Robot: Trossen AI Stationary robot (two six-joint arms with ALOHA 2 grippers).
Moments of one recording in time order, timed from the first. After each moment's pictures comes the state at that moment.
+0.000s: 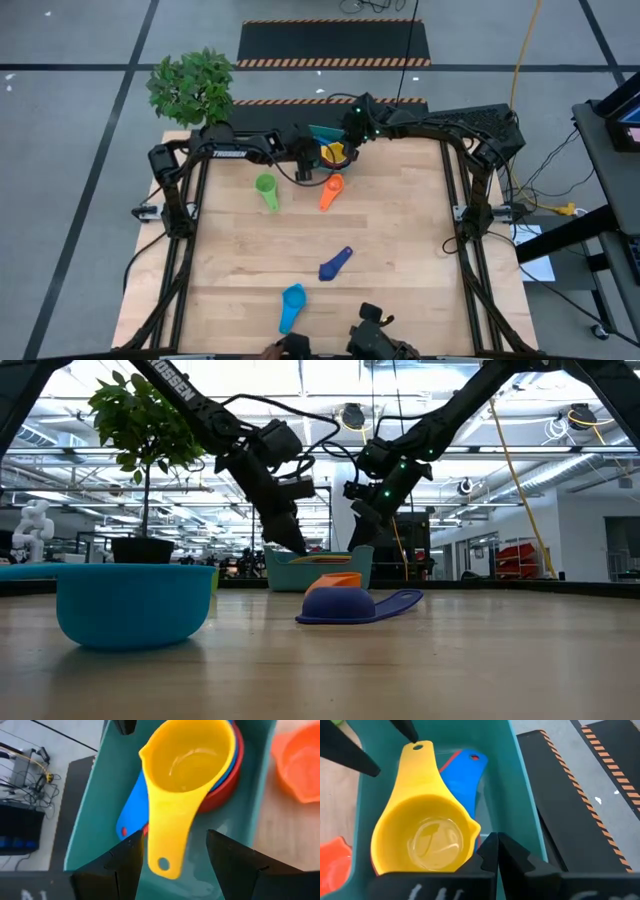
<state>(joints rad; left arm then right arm) 0.50 1.86 1.17 -0.10 -0.10 0.62 -0.71 1.91 1.32 -0.27 -0.18 -0.30</state>
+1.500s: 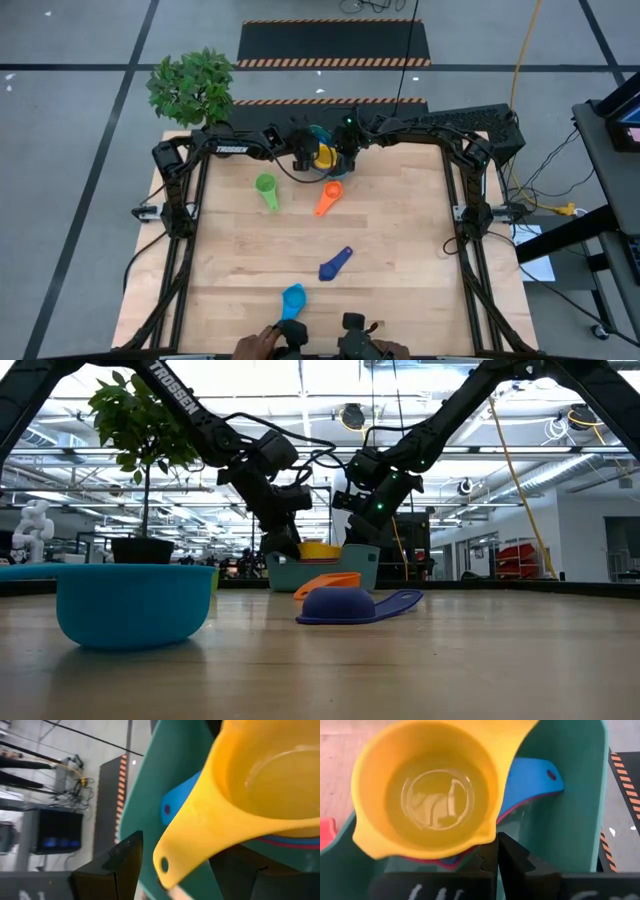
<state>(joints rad) 0.56 1.90 1.17 0.02 -0.18 0.82 -0.65 1.99 1.32 -0.22 -0.25 -0.47</state>
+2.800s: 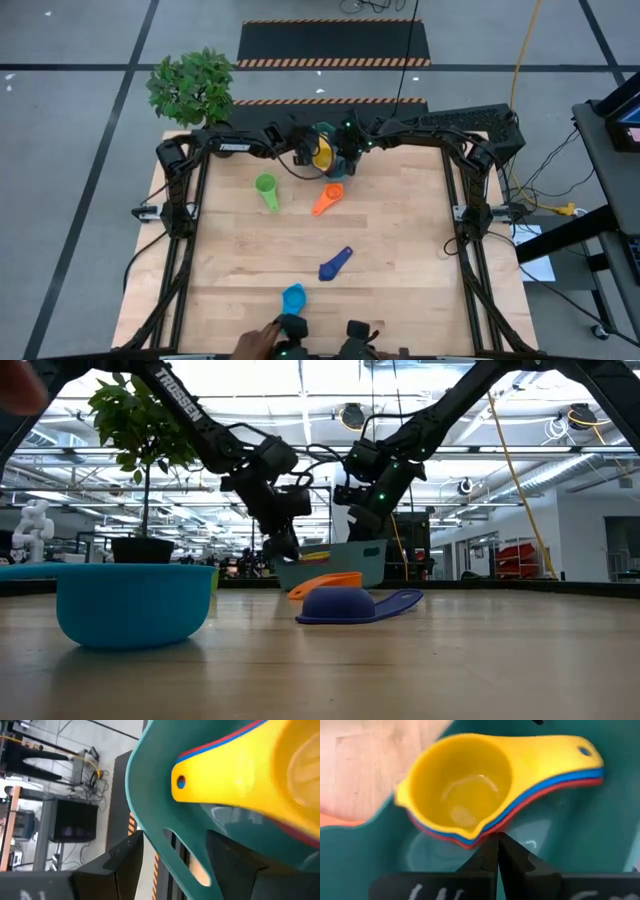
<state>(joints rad) 0.58 1.94 1.19 0.08 -0.24 0.83 -0.61 1.94 1.32 -0.33 -0.18 -0.35</state>
